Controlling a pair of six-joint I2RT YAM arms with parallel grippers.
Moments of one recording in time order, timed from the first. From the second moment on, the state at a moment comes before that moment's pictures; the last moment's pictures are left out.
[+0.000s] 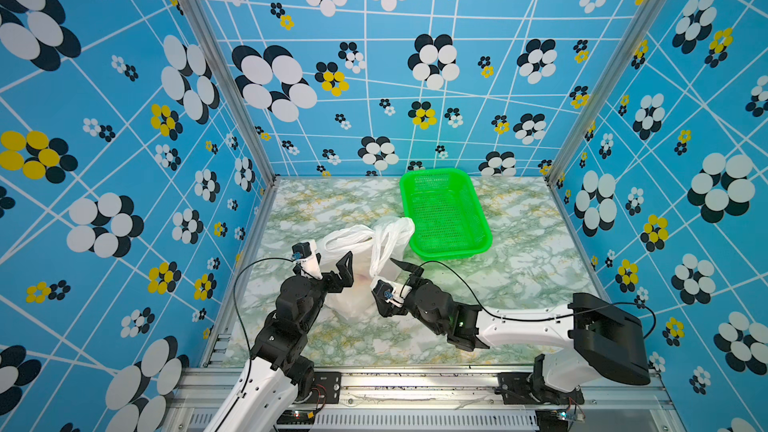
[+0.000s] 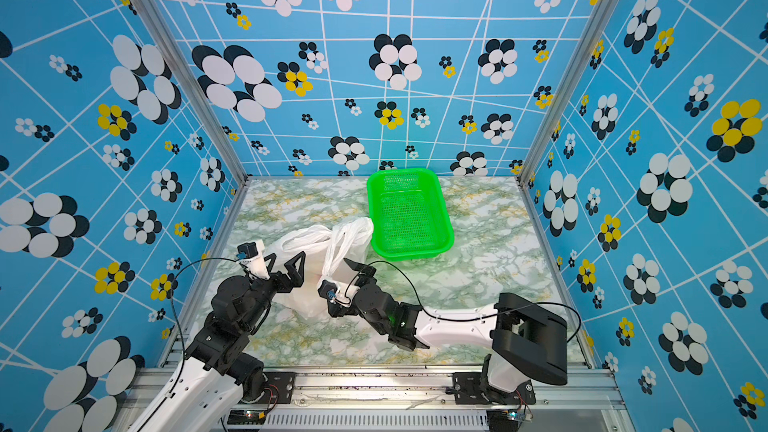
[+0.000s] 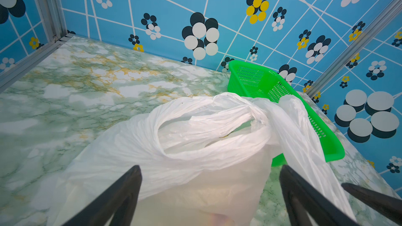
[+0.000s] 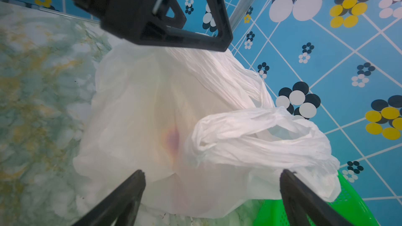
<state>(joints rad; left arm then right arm) -0.37 0.48 0.36 -0.06 -0.11 -0.40 1.22 1.58 0.76 0.59 0.49 -0.52</state>
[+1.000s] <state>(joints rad) -0.42 0.61 0.40 -0.03 -0.10 -0.32 1.07 1.59 0.94 0.63 0.70 -0.38</state>
